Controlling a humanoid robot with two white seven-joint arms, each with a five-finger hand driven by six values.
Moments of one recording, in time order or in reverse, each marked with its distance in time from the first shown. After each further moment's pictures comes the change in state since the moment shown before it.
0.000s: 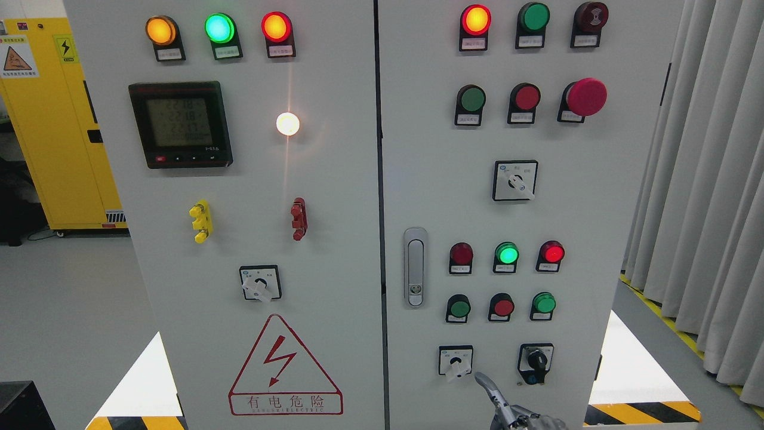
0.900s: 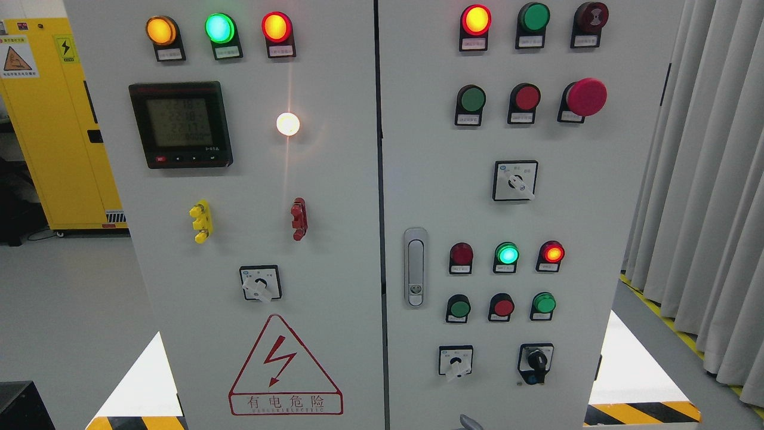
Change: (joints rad) left arm 0.000 0.000 0.000 0.000 0.000 0.000 0.000; right arm 0.163 -0.002 0.104 0.012 -0.400 -0.068 0.038
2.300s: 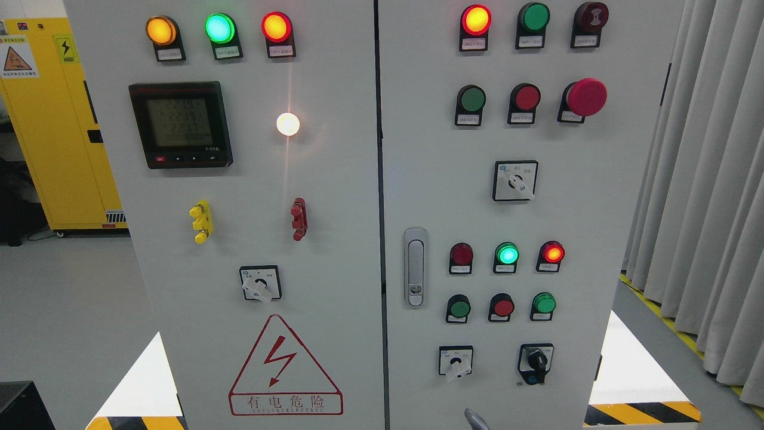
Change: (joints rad) left arm 0.000 0.000 0.000 0.000 0.000 0.000 -0.001; right arm 0.016 0.005 0.109 0.040 -0.576 0.090 0.086
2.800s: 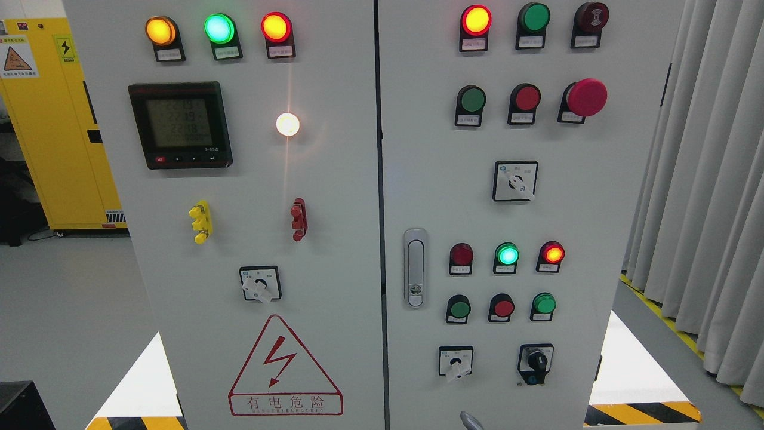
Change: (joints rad) left arm 0.000 0.000 0.000 0.000 0.000 0.000 0.000; right arm 0.004 0.000 0.008 0.000 0.021 -0.006 0.001
